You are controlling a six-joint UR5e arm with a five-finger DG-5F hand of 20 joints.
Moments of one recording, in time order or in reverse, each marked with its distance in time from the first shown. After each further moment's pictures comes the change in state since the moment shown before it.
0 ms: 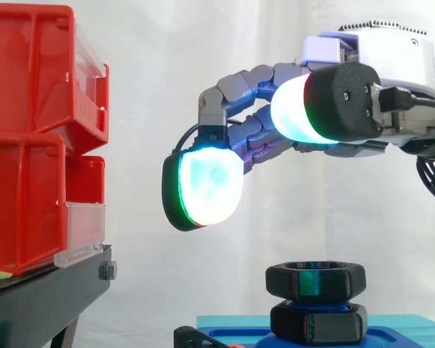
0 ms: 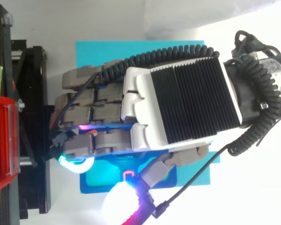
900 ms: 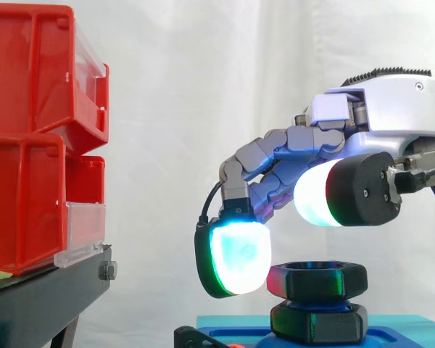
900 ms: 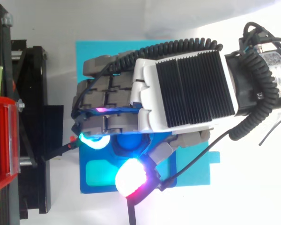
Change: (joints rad) arm -0.020 0.000 -0.001 -0.129 0.002 -0.070
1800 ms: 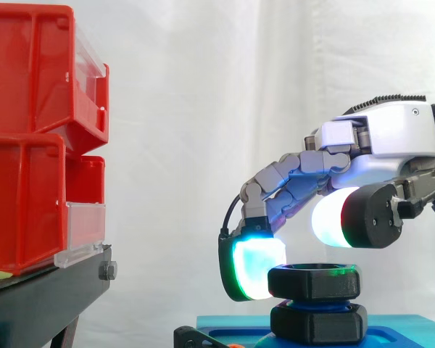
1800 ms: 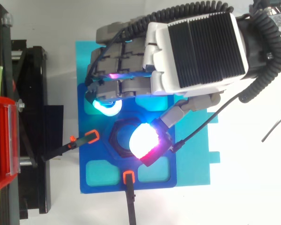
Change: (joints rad) arm -0.075 0.000 0.001 -0.033 -0.094 -0.056
